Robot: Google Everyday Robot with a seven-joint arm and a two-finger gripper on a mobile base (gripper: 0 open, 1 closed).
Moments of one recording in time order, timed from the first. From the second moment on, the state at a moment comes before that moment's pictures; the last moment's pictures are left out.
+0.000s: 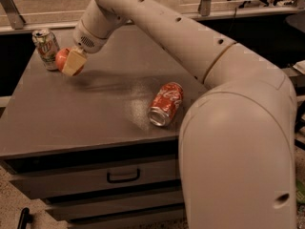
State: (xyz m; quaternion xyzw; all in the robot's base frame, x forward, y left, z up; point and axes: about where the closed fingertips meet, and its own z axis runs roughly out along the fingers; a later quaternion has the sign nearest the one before) arm 0.672 0.228 0.885 -0.64 0.68 0.20 0.30
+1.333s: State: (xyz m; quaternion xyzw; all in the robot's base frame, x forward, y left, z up) arm 0.668 0.246 0.877 -0.65 0.67 0.21 0.30
